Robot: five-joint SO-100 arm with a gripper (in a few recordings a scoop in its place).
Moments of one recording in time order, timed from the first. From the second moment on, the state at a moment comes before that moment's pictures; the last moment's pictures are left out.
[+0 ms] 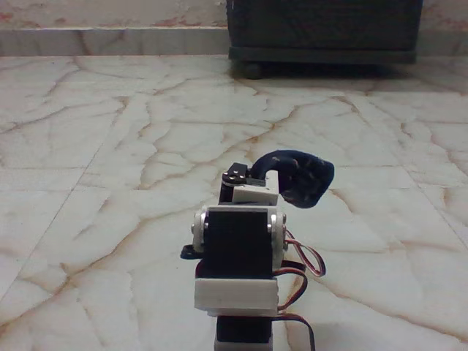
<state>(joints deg) 2.8 138.2 176.7 -42.3 -81.3</state>
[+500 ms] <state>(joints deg) 3.3 138.2 176.7 -43.9 -81.5</state>
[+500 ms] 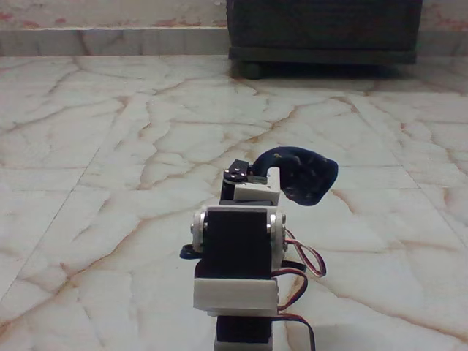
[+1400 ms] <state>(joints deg) 3.6 138.2 176.7 -44.3 -83.1</state>
